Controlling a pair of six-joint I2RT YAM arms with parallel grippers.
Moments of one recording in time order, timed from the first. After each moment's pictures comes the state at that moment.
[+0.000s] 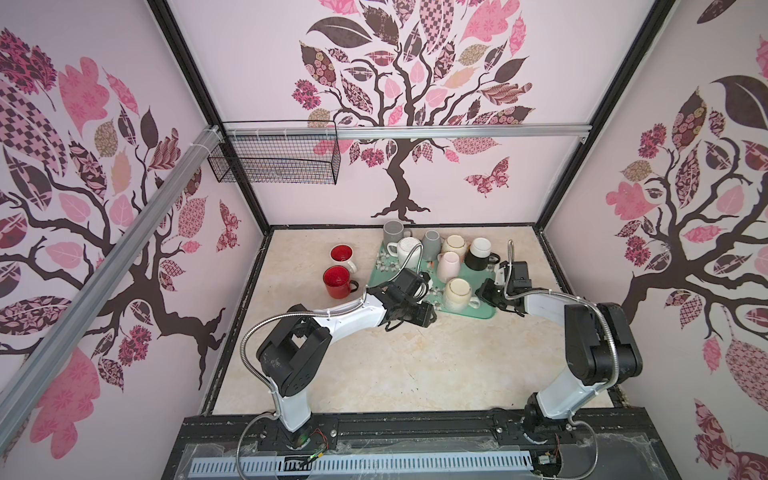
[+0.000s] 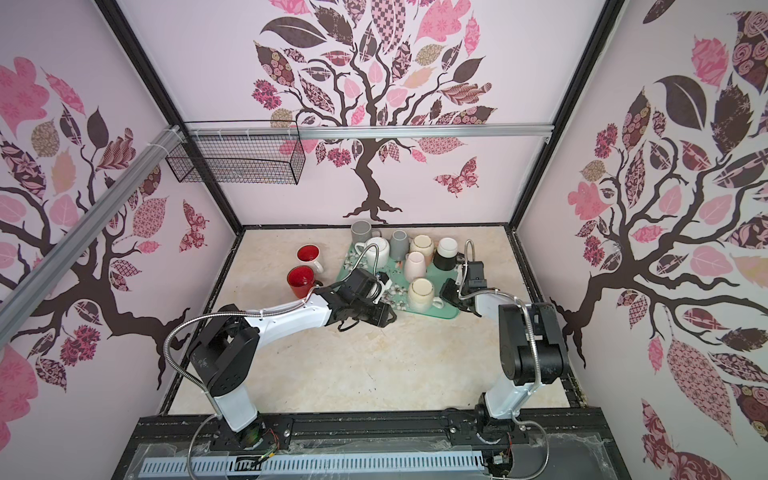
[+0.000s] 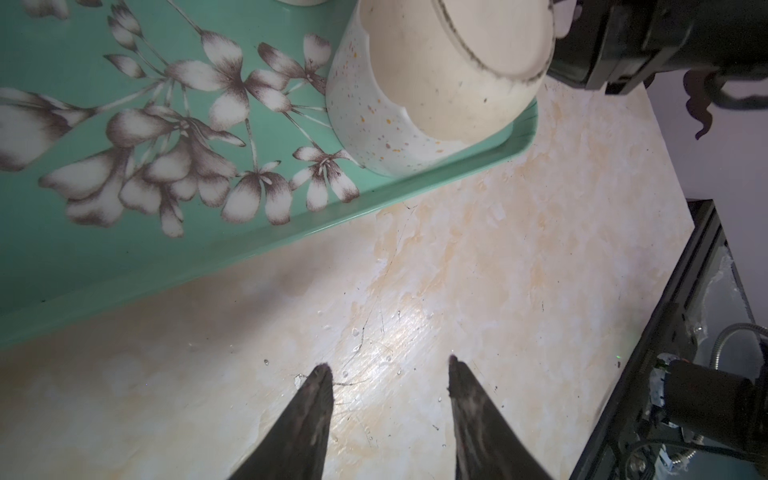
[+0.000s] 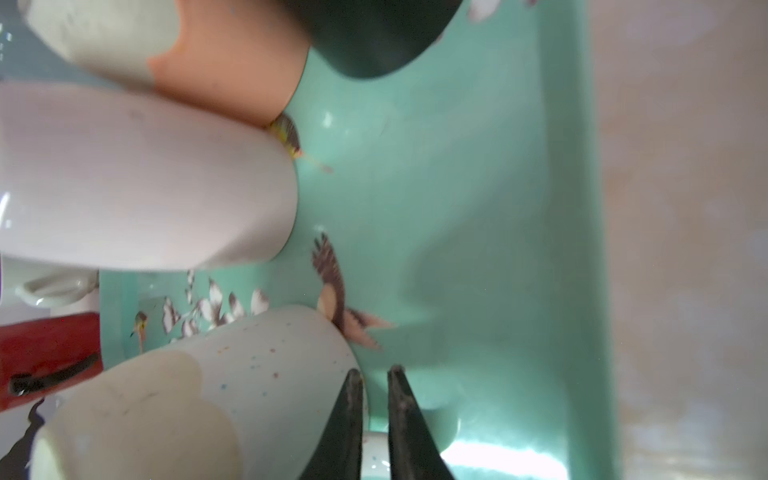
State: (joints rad) left arm -0.78 1.79 1.18 -0.28 0.27 -0.39; right arm 0.06 1.65 0.81 -0.04 -0.33 0.57
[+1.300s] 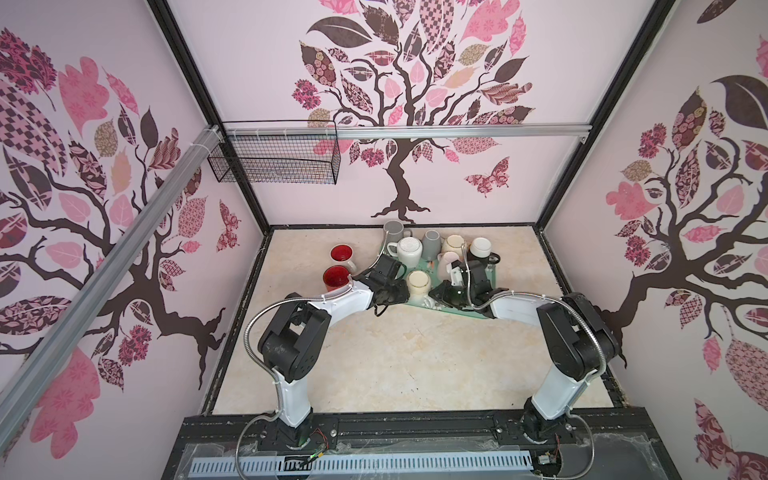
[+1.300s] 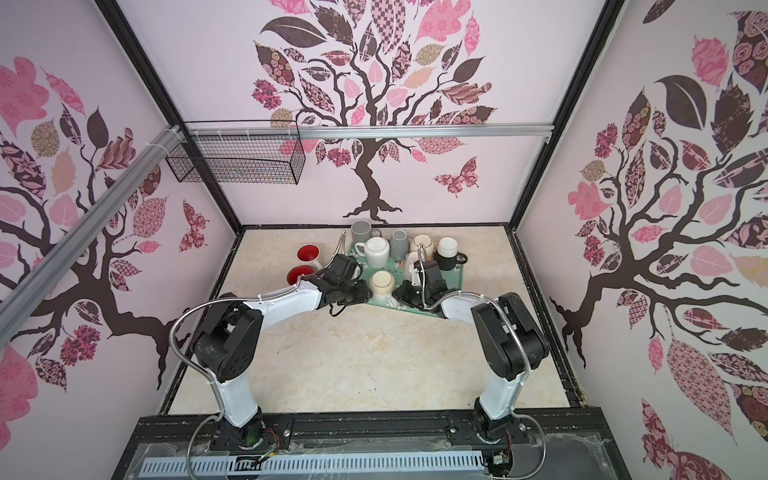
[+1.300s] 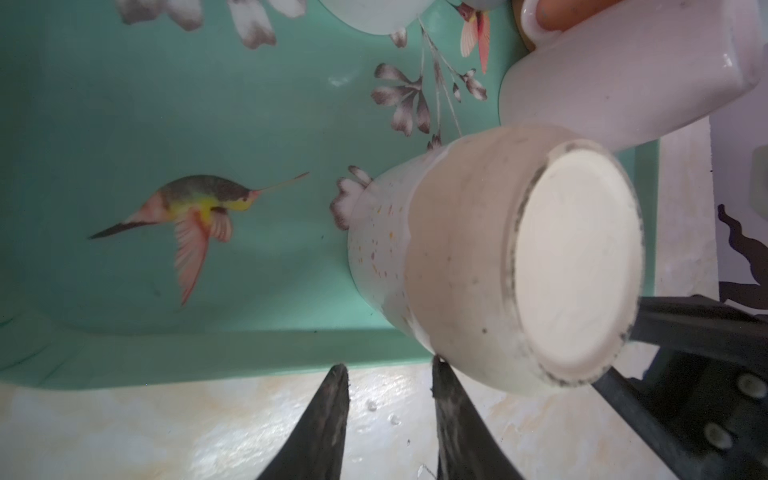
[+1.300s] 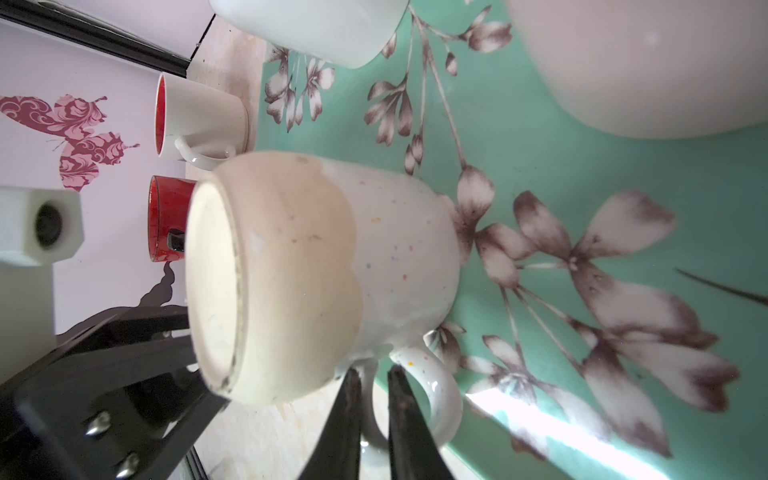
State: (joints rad) left arm -0.59 1.88 1.25 -0.27 0.15 -0.63; right arm 0.38 1.75 0.89 0.14 -0.45 0.75
